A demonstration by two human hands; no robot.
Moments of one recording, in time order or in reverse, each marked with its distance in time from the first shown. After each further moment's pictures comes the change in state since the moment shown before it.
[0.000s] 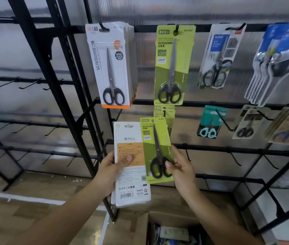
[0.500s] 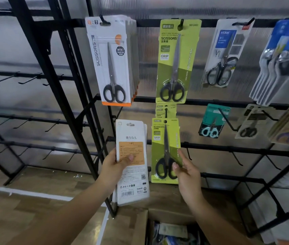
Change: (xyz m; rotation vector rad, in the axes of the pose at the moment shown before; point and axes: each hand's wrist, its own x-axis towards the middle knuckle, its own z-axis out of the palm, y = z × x) left_hand 0.005 -0.007 0.006 0.262 0.103 0.150; right_hand 0.000 0.018 -0.009 0.016 0.092 -0.001
